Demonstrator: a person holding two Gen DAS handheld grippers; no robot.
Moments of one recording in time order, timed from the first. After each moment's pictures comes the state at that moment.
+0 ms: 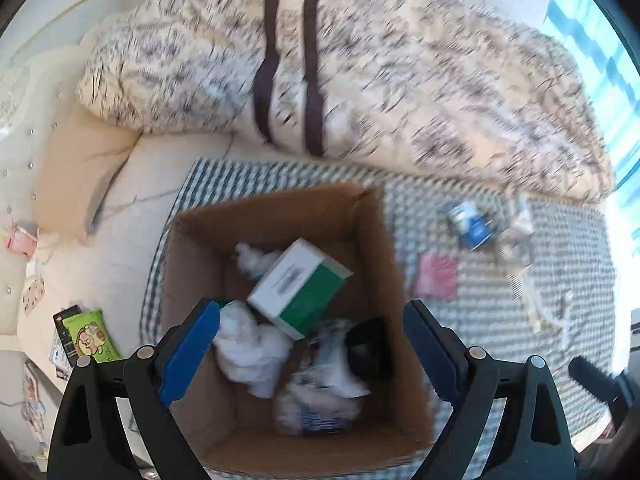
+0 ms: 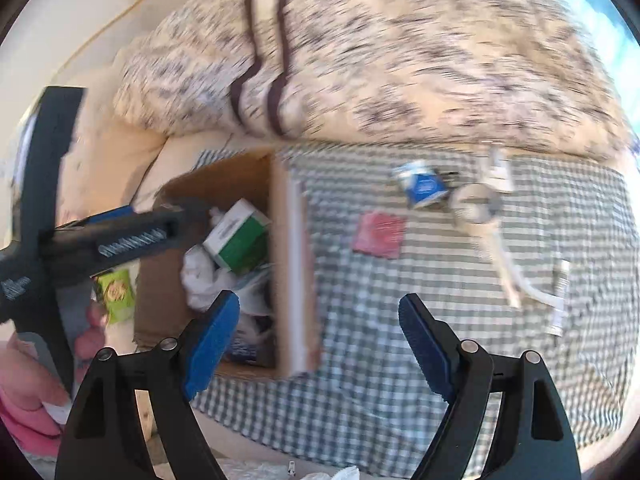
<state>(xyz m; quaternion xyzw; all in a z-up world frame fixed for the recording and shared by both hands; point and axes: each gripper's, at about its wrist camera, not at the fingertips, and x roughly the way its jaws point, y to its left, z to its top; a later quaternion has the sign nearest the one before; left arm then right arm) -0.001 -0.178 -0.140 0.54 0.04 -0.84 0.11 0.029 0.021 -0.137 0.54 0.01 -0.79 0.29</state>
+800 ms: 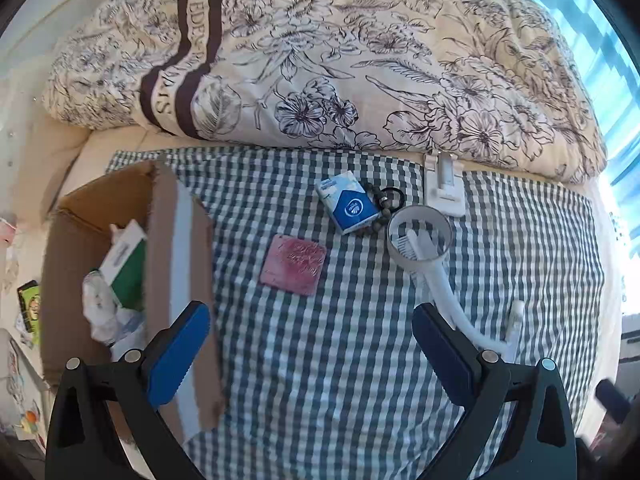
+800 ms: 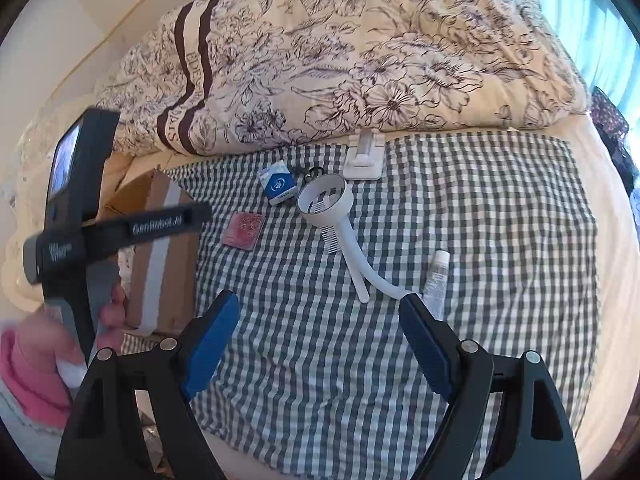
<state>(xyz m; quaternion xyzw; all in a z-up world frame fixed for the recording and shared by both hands) -0.054 0.013 -0.202 0.57 0.04 -0.81 0.11 -0.036 0.221 -0.189 0.54 0.00 -0.79 0.29</state>
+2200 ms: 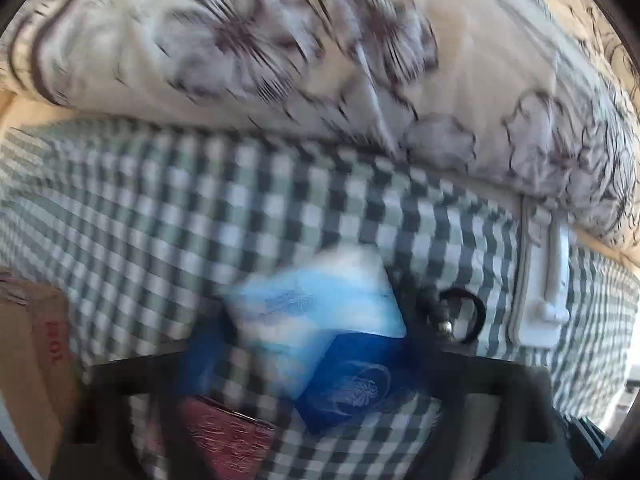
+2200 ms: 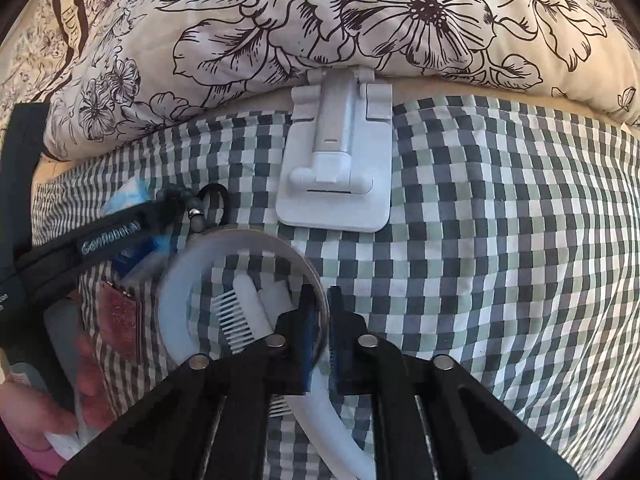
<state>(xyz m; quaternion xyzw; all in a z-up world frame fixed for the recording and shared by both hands) -0.218 -0.018 -0.379 0.62 0.11 -0.77 0.11 -0.204 0.111 -0.371 0.65 0.03 -0.73 0.21</state>
